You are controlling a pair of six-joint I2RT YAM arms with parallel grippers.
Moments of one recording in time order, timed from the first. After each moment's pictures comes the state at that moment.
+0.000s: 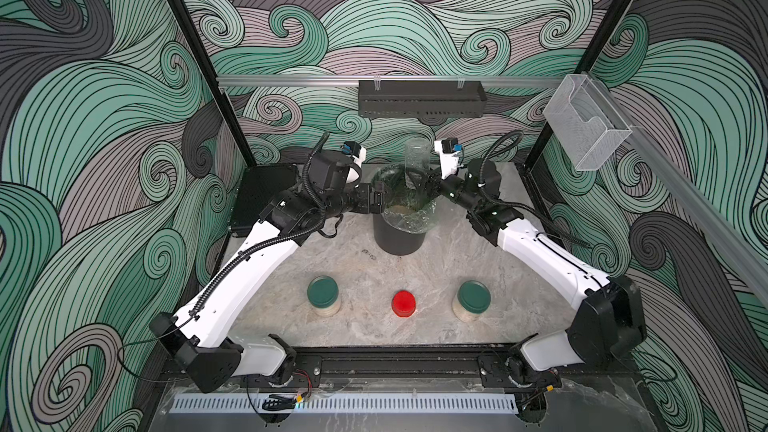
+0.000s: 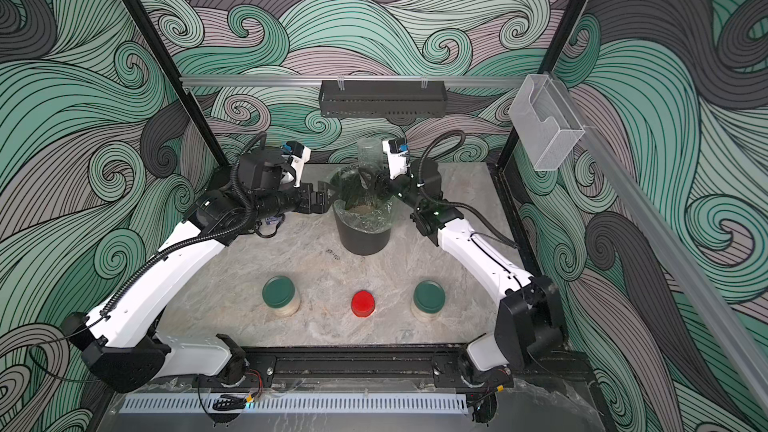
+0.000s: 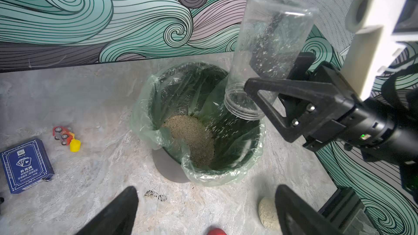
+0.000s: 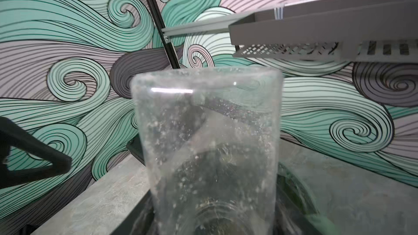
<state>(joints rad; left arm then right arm) -0.60 1.34 1.58 -0.79 0.01 -0.37 0.49 1.47 1.18 0.18 -0.26 0.17</state>
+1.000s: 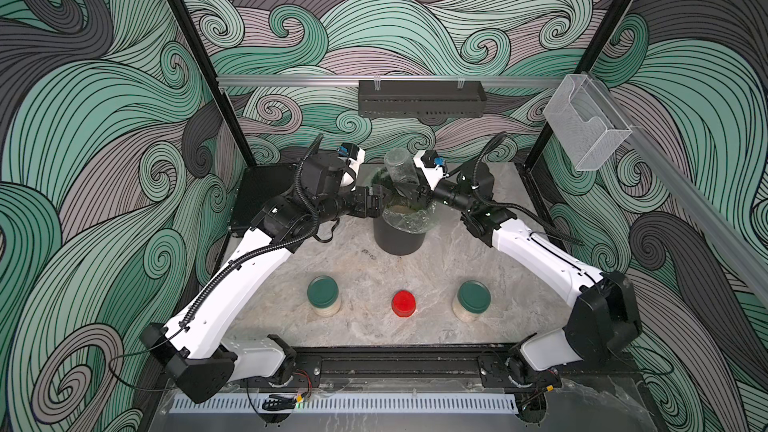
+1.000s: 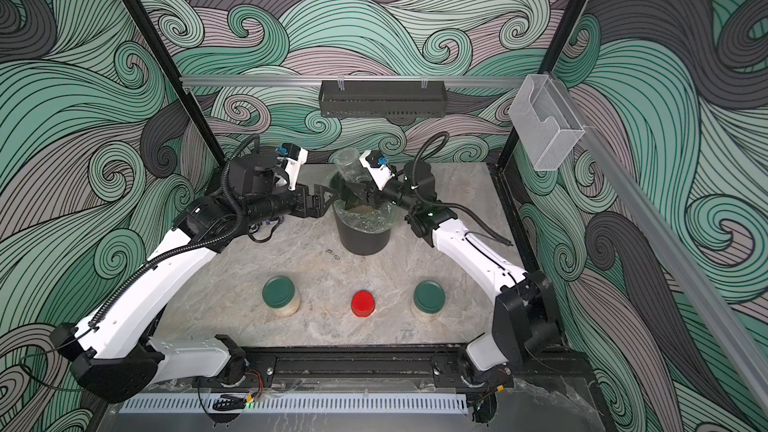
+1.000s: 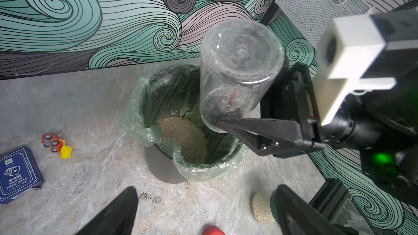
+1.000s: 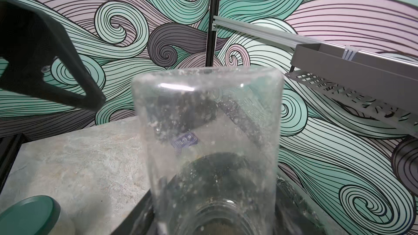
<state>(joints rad) -0.60 1.28 1.55 -0.77 0.06 -0.35 0.50 1.52 1.20 0.22 -0.49 -0.20</state>
